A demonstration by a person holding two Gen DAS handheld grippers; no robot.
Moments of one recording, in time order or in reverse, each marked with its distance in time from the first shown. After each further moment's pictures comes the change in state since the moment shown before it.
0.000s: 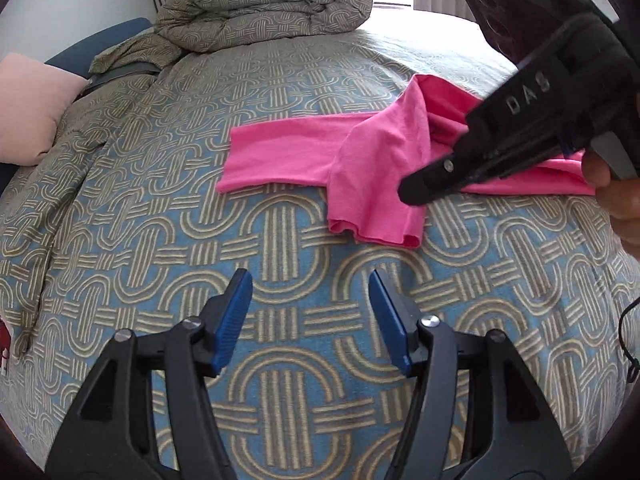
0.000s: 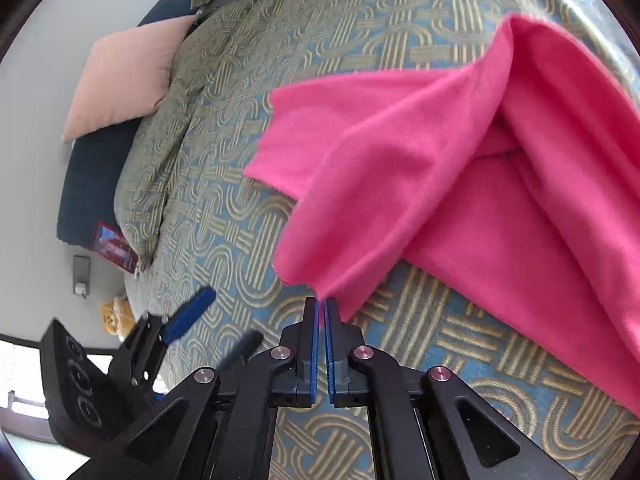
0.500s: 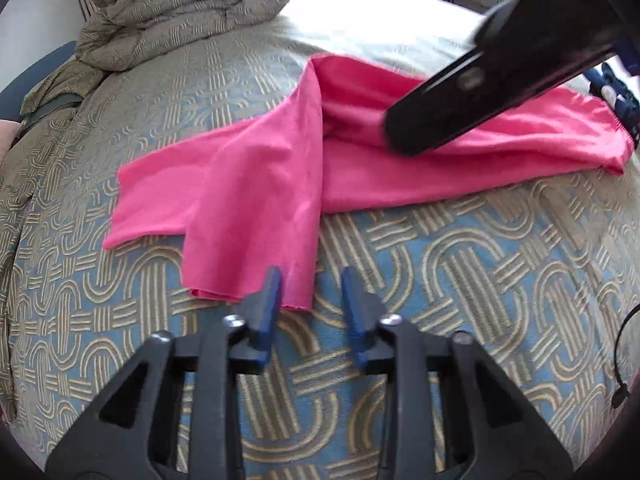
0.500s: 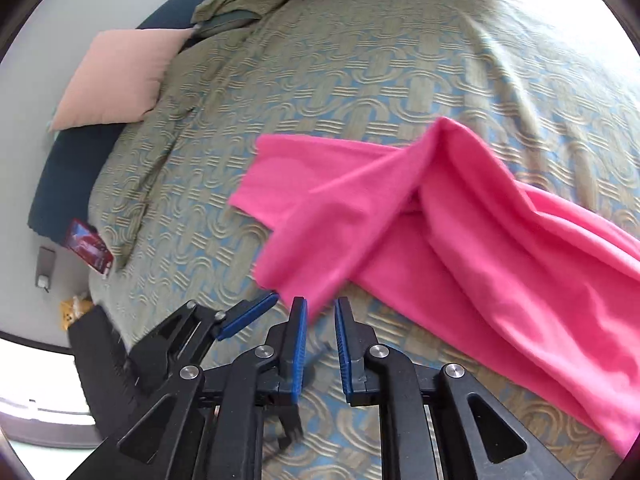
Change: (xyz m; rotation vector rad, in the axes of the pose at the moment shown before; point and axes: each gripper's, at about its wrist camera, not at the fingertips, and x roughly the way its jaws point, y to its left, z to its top) left arm 0.048 -0.068 0.032 0.159 0.093 -0.108; right arm -0.057 0.006 0.001 -0.070 -0.081 -0.211
